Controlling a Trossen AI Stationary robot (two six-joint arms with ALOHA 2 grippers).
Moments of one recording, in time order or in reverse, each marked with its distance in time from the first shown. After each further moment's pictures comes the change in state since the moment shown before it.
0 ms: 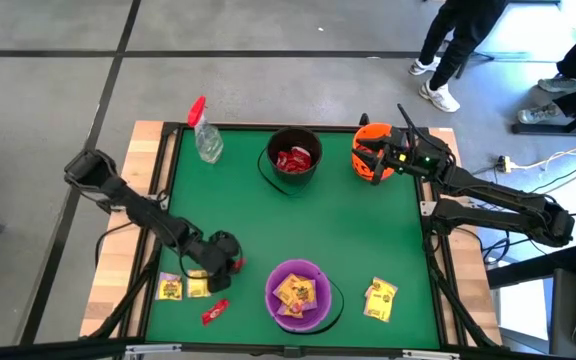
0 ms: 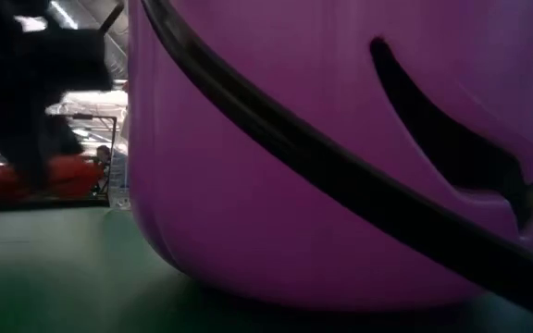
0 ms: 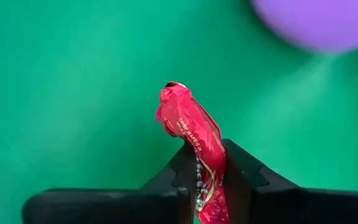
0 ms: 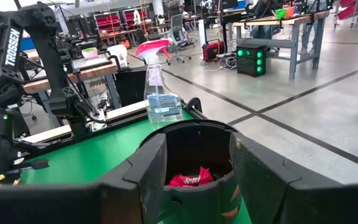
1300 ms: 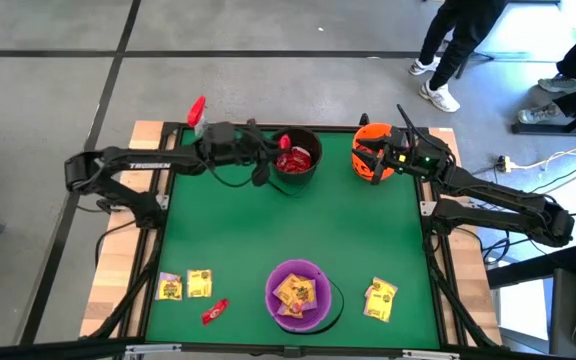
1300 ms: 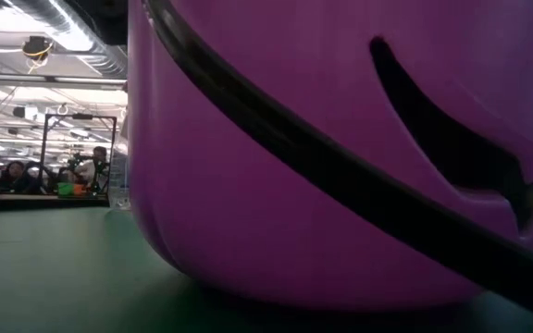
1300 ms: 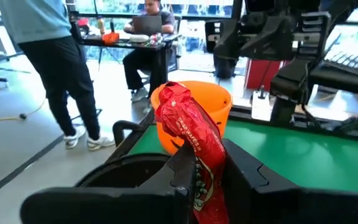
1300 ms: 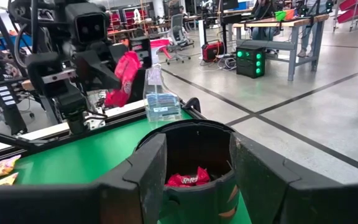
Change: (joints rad) left arm 0.920 -0.027 0.275 0.463 0.229 0.862; right arm 0.000 0.000 0.000 -0.001 0.000 -0.021
